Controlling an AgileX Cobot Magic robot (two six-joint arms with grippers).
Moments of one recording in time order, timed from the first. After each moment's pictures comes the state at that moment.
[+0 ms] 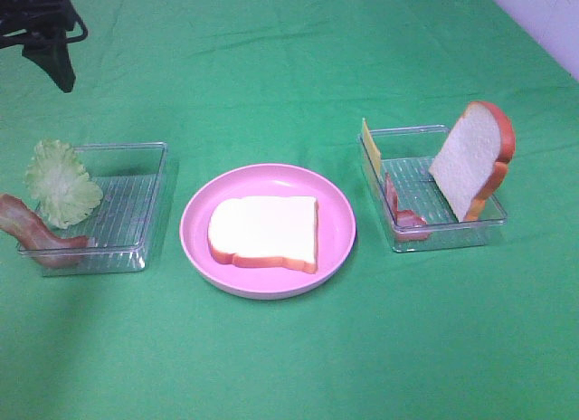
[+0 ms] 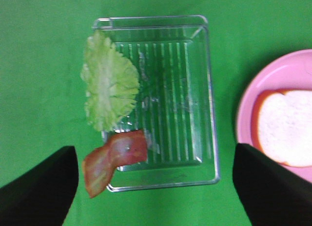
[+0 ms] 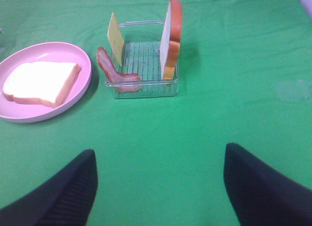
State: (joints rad) left arm -0.17 1.71 -1.47 -0.03 1.02 -0.22; right arm -0.08 -0.01 -0.51 0.17 1.07 -0.15
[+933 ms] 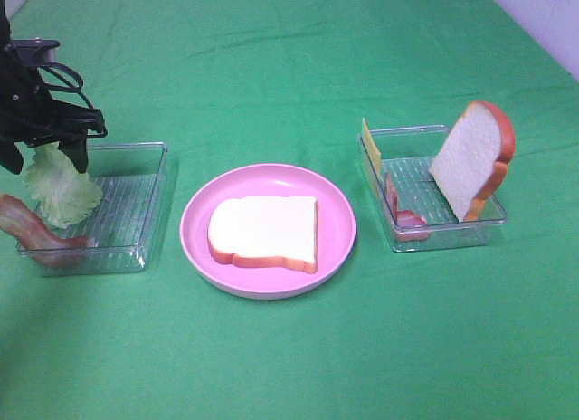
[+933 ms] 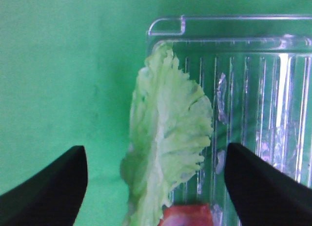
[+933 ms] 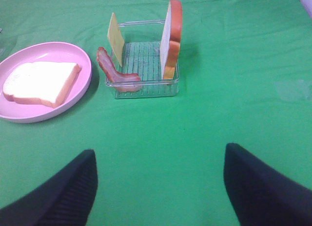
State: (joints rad) left arm -0.11 2.06 -1.47 0.05 0.81 -0.22; right arm -0.08 -0.01 -0.51 0.17 1.07 -0.15
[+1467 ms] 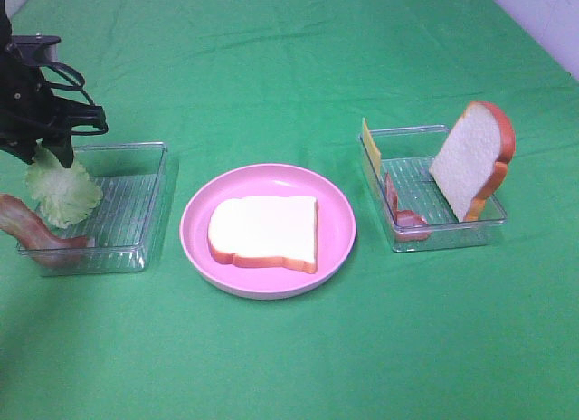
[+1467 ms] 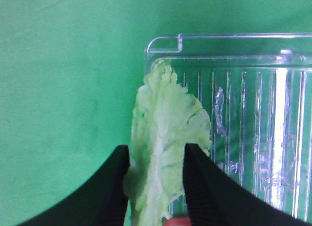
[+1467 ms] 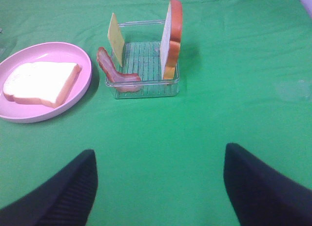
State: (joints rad) left arm -0.11 2.06 -1.47 0.06 0.77 -0.22; right arm -0.08 -0.01 -0.51 0.17 1.07 -0.15
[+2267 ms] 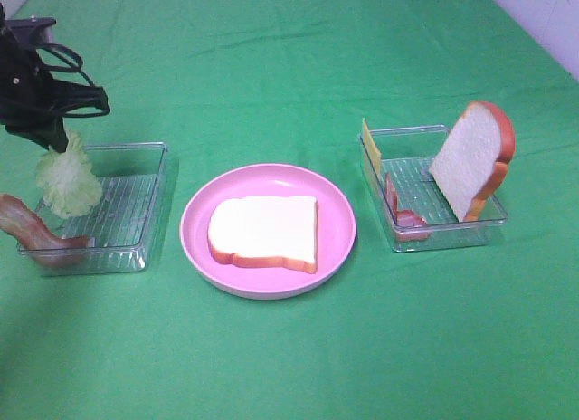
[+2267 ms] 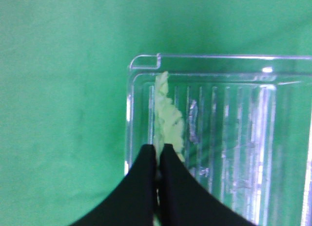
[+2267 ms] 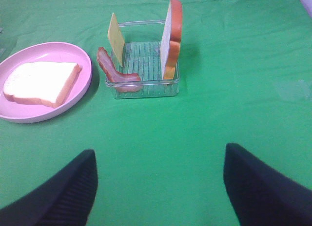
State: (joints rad) left arm -0.11 2.00 -1.47 -0.02 0.75 -0.21; right arm -0.08 -0.01 -0.51 0.17 1.07 -0.15
